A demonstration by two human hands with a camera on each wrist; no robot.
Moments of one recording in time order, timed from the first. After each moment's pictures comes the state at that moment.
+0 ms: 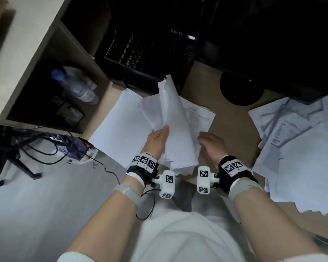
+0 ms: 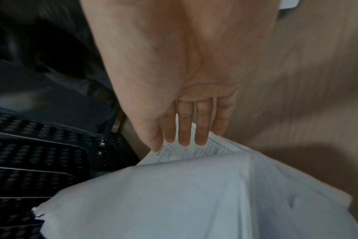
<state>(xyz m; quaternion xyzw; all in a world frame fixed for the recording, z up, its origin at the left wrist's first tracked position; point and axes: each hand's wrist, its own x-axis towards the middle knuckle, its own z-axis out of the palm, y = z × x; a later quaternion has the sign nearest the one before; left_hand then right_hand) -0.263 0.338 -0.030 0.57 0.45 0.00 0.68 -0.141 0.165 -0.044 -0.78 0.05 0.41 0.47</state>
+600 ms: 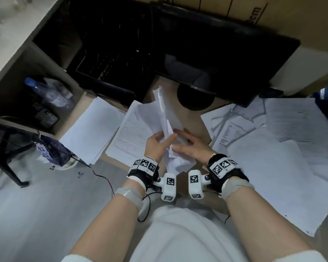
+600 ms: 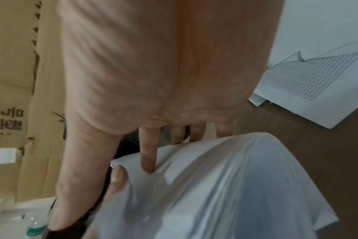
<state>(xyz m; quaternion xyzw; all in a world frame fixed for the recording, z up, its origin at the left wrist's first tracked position) -0.185 0.146 0.032 0.61 0.43 0.06 0.66 -0.076 0.015 0.033 -0.70 -0.20 0.52 0.45</state>
